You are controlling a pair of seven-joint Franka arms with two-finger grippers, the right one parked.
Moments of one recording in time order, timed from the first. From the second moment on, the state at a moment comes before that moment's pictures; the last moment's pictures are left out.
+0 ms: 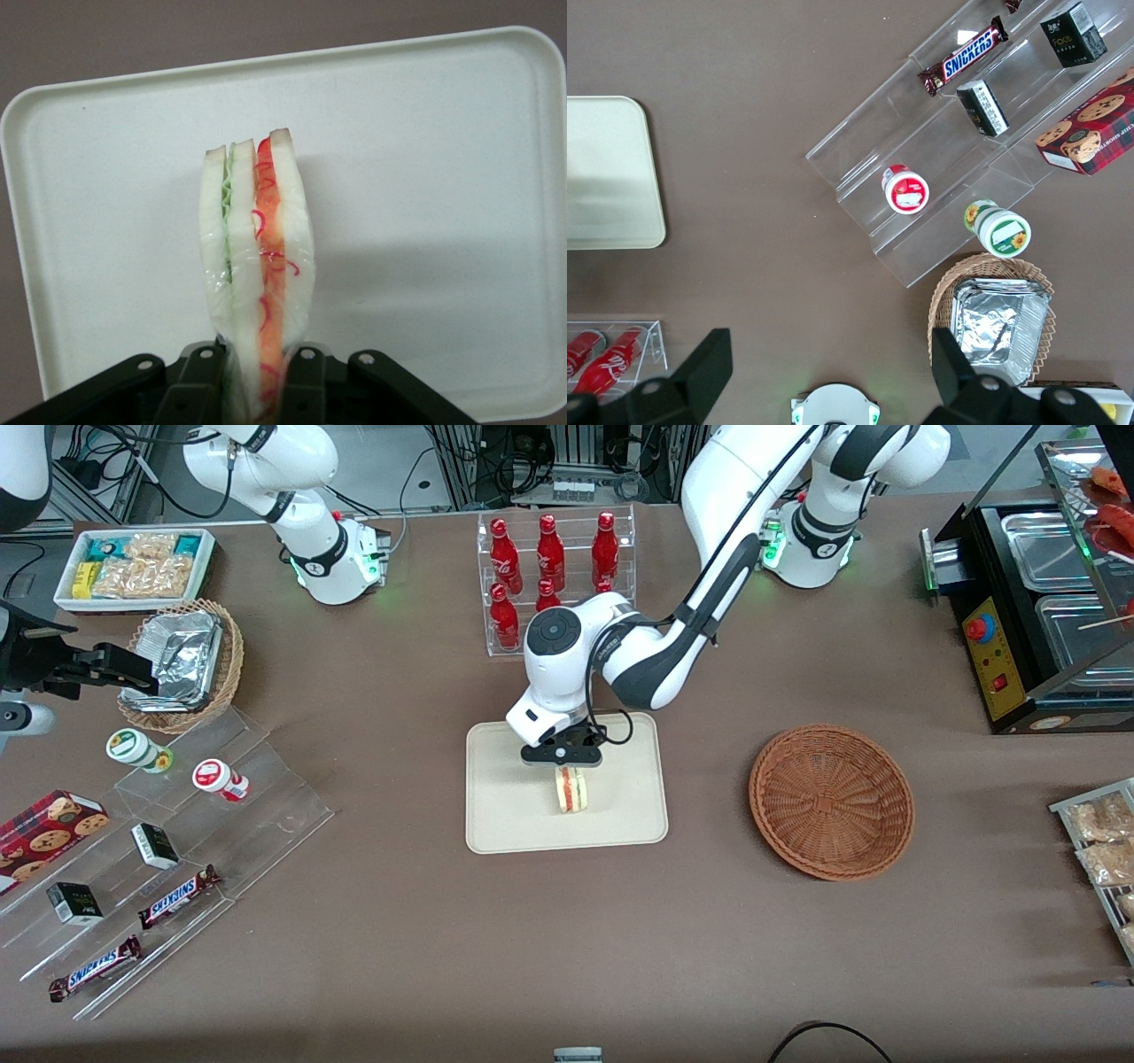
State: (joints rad) arm -0.75 0.67 -0.13 -1.55 0.20 2.26 -0.91
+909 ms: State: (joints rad) arm -0.78 0.74 -0.12 -1.53 0.21 2.33 -0.91
